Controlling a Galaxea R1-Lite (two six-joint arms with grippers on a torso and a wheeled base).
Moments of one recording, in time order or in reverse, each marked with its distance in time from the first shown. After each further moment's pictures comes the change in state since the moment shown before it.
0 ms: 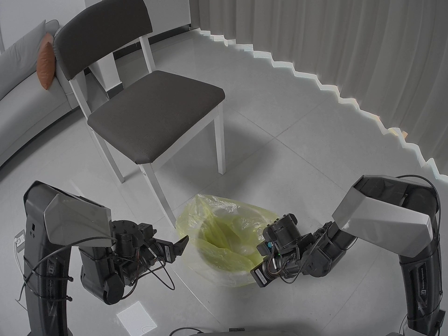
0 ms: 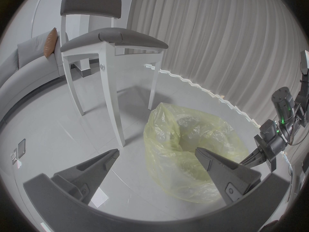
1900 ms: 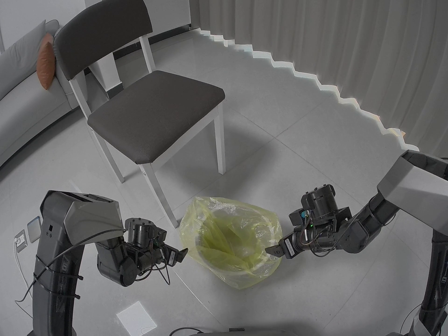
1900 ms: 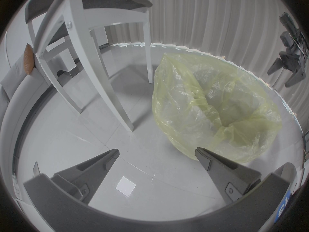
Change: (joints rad) left arm 0.054 0.145 -0.313 0.408 -0.002 0.287; right arm -0.154 -0.194 0.108 -0.047 -0.032 -0.043
